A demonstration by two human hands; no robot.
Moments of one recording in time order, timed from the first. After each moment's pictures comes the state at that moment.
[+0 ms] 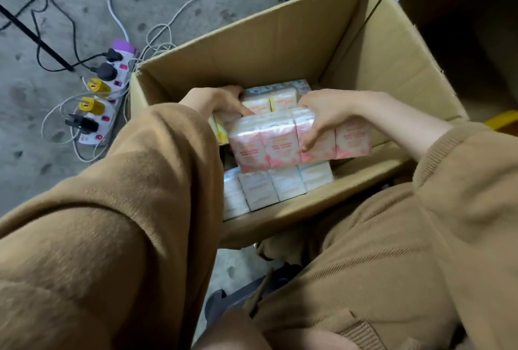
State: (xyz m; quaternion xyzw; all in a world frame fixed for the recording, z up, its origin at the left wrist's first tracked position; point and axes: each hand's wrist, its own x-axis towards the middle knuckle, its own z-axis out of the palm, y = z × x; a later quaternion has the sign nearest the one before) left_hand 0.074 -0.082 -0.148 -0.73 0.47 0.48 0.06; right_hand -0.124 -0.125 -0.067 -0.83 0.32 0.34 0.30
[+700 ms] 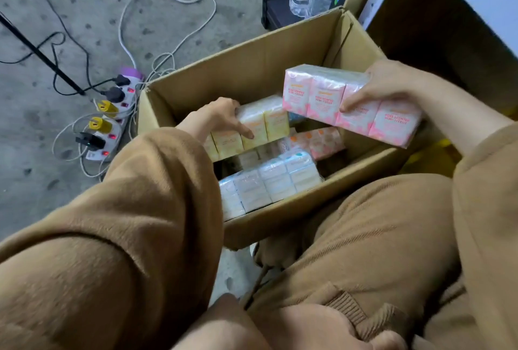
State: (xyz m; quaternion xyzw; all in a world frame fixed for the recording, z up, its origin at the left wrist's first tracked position) left_hand 0.060 -0.053 -0.108 -0.76 0.53 0.37 0.05; right_hand -0.195 -0.149 -0.001 -0.72 0.60 0.17 0.30
